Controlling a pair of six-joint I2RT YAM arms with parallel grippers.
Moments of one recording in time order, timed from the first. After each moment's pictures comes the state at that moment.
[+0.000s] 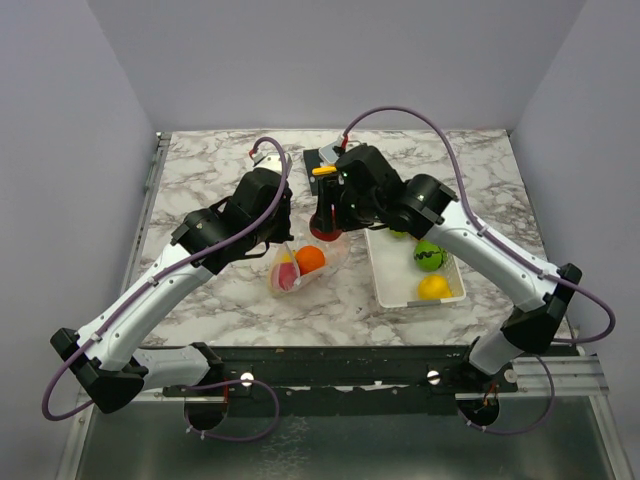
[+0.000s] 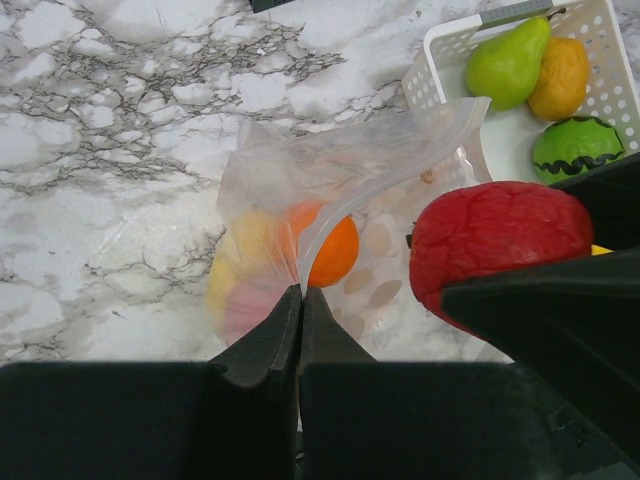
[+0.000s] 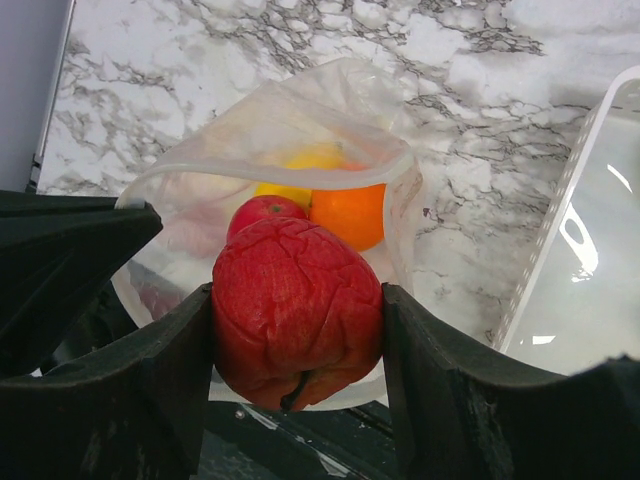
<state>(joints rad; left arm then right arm) -0.77 1.19 1.40 -0.90 -0.29 -0.48 0.92 1.58 1.78 -0.93 0.15 0.56</state>
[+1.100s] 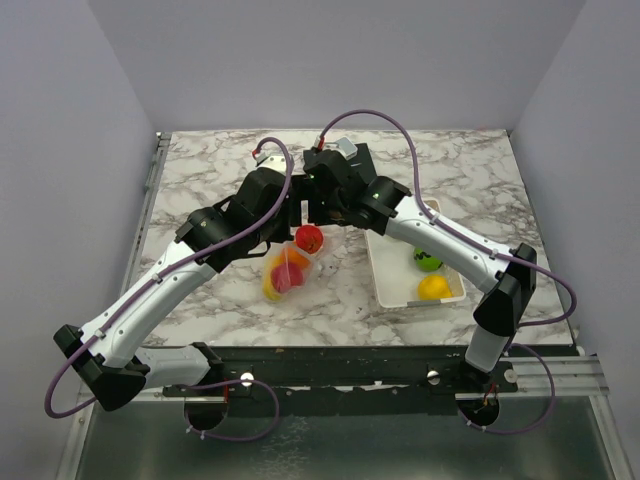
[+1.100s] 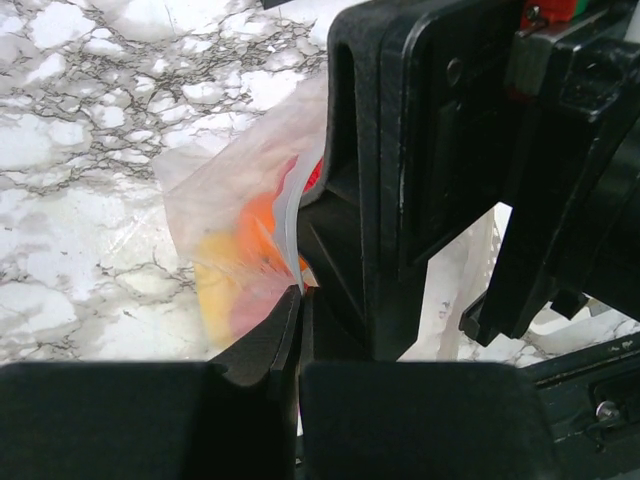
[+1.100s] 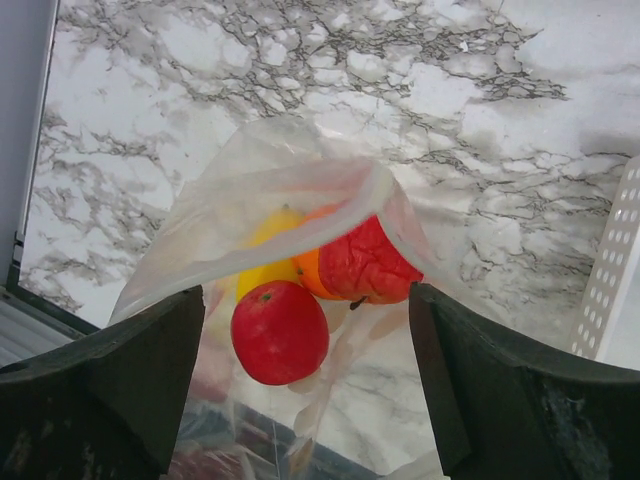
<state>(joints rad) -0.76 1.21 1.40 -0.90 -0.29 -0.46 0.93 1.77 1.79 -0.75 0.24 0.64</state>
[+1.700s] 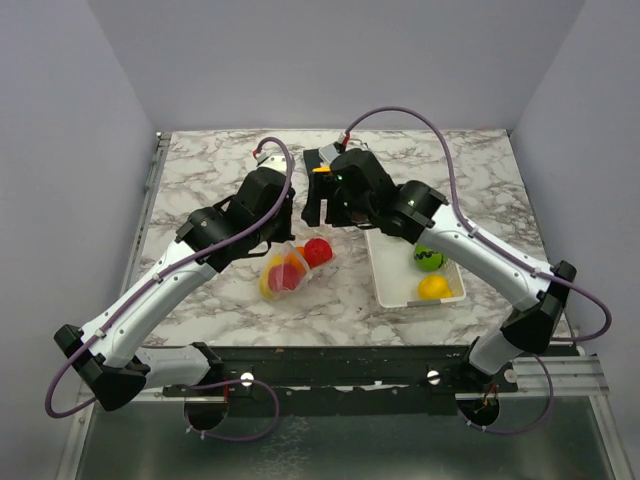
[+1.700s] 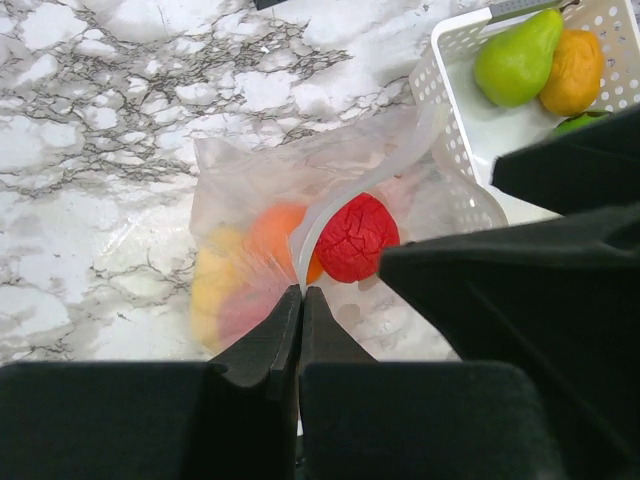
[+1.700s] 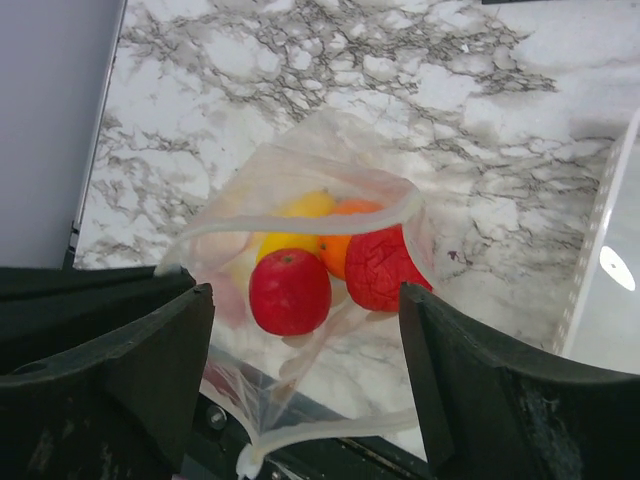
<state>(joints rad) -0.76 1.21 1.40 -0.89 -0.29 -0.46 0.93 1.63 1.74 -0.76 0.23 0.64</state>
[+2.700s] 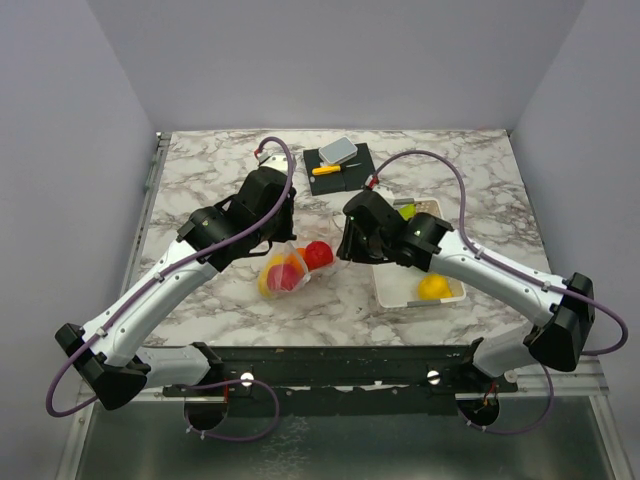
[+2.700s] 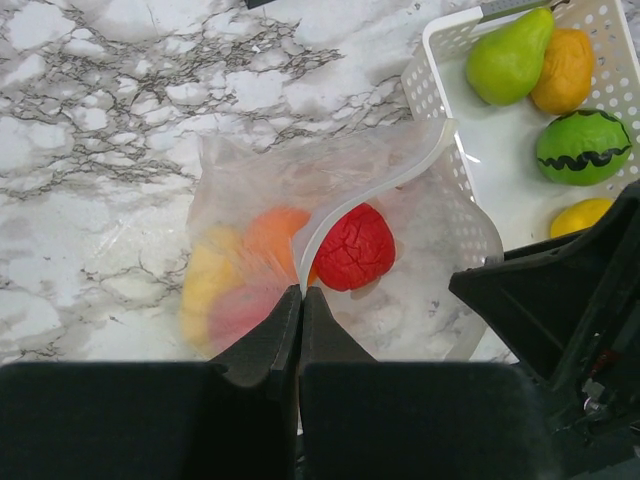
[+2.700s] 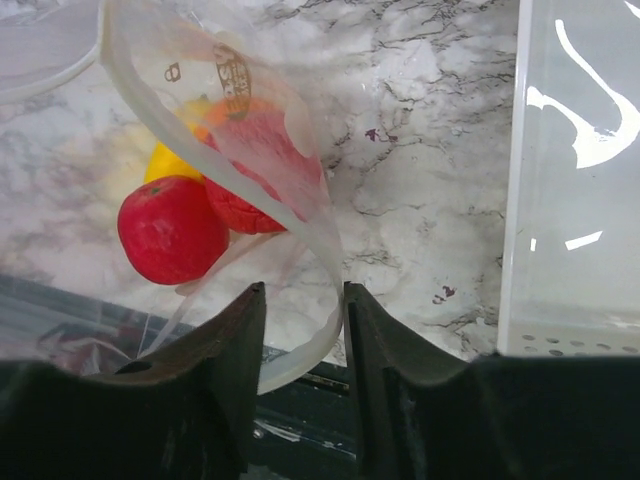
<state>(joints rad) -0.76 1.21 1.40 -0.88 -0.27 -0.46 0.93 1.43 1.32 -0.77 0.26 0.90</state>
